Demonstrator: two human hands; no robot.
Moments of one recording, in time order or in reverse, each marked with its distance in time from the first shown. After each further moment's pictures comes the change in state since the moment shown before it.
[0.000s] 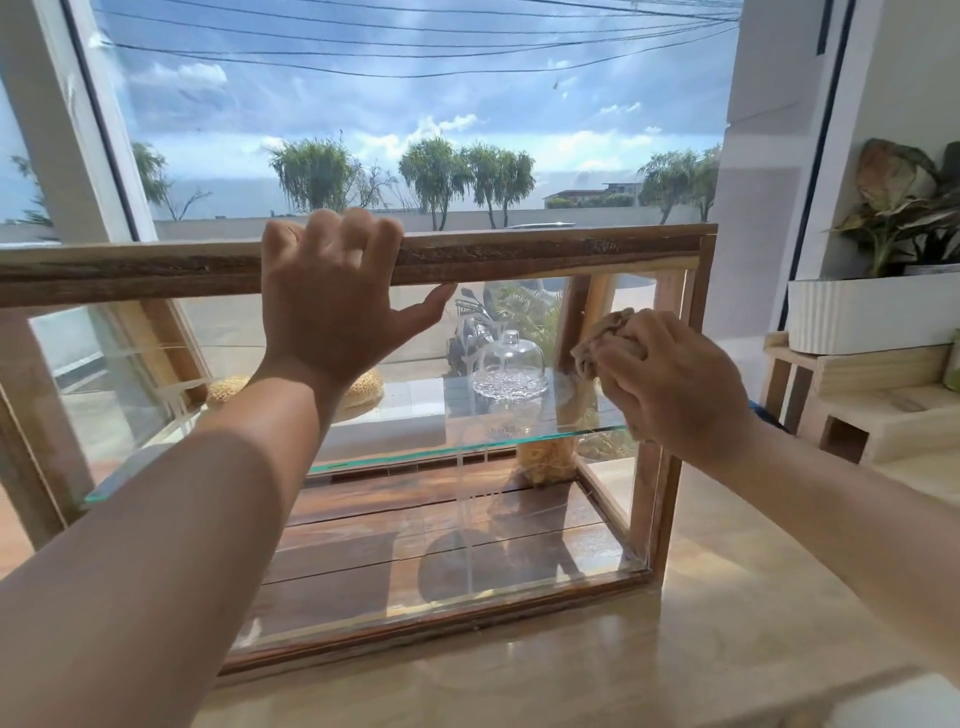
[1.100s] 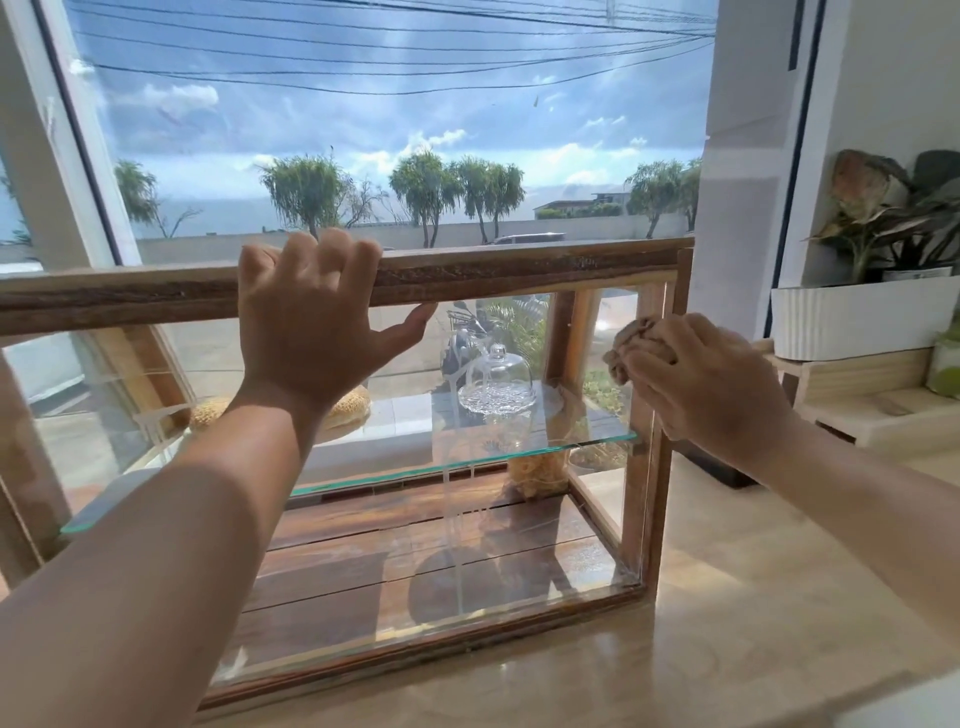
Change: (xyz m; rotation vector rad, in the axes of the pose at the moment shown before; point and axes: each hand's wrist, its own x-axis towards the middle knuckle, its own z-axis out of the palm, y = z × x) left_hand 0.000 0.000 0.000 0.023 -0.027 0.001; right_hand -0.018 0.043 -0.010 -0.128 -0.084 -0.039
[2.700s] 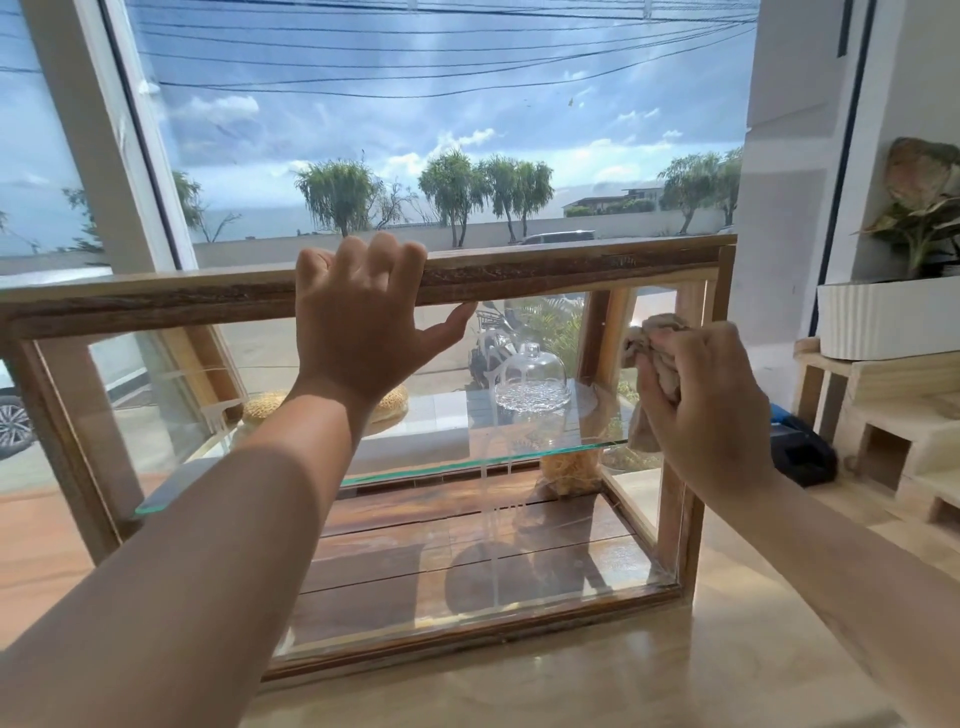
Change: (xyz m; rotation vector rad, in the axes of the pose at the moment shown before) left_hand 0.000 0.000 0.001 0.013 0.058 0.011; right_hand 0.011 -0.068 0.010 0.297 0.235 0.538
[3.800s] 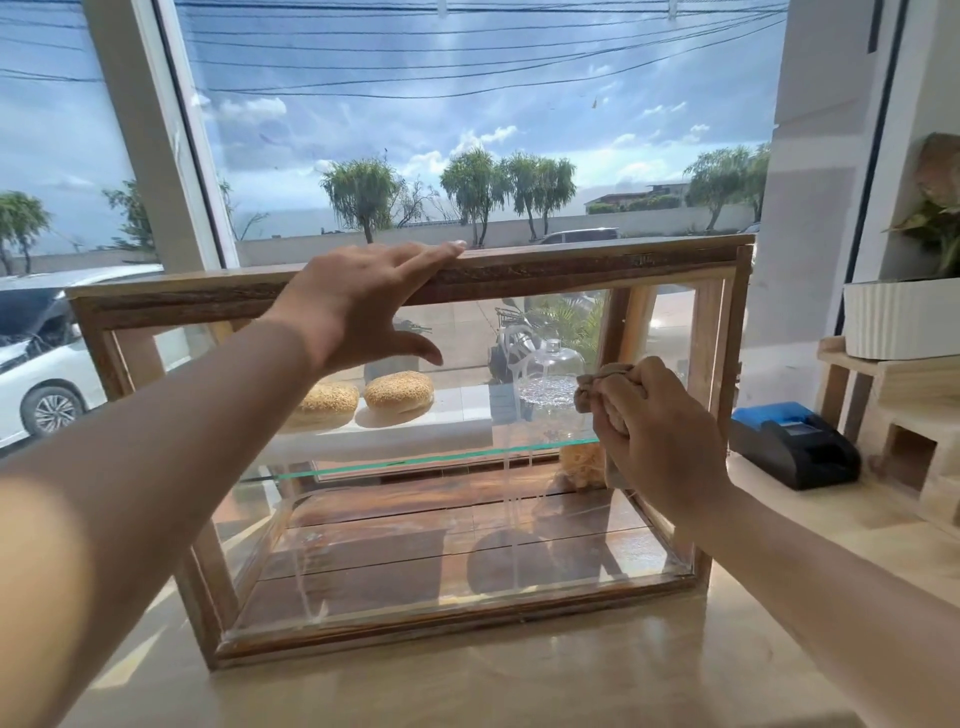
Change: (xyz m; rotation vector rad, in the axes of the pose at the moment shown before) left_hand 0.018 -0.056 -0.034 -0.288 -0.559 0.280; right_hand -0.019 -0.038 0.007 -0.010 -0.181 -0.121
